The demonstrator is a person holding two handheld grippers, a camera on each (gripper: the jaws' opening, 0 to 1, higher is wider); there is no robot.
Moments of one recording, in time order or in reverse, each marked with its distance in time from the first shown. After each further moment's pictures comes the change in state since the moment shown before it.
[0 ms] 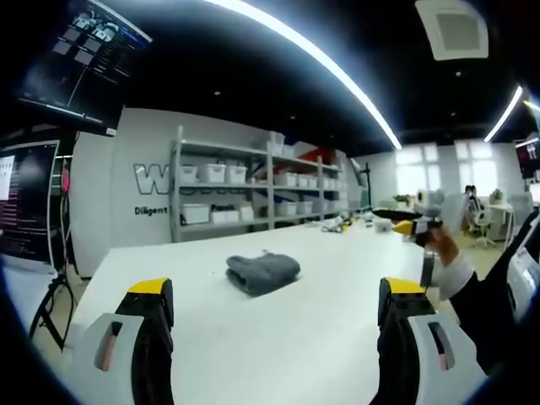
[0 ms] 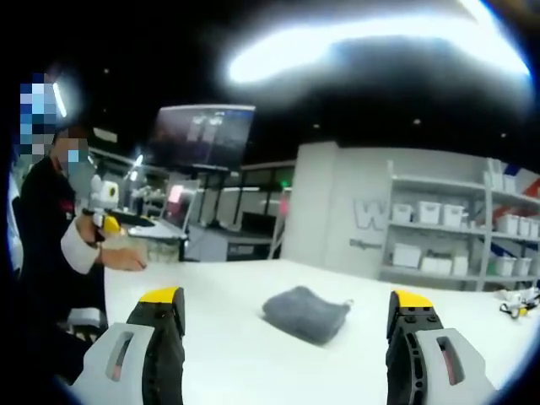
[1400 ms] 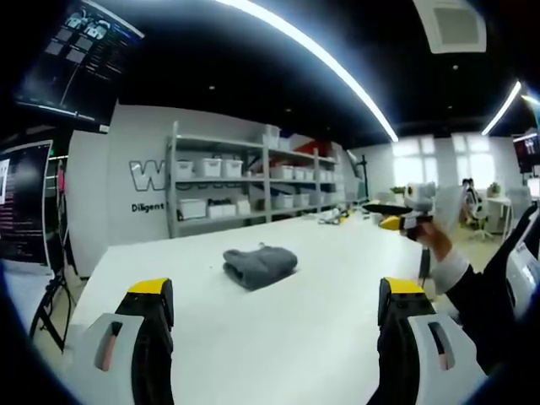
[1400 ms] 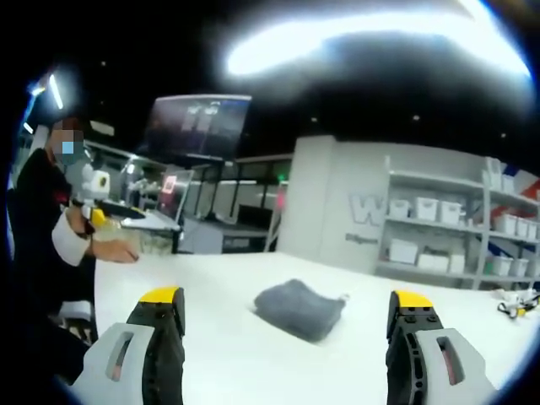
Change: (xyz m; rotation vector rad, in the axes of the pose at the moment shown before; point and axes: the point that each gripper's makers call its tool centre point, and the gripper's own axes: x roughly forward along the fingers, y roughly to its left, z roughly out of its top) left arm 0.005 -0.003 -0.008 0.020 0.043 -0.017; right arm 0.019 -0.013 -0.017 -0.016 0.037 -0.020
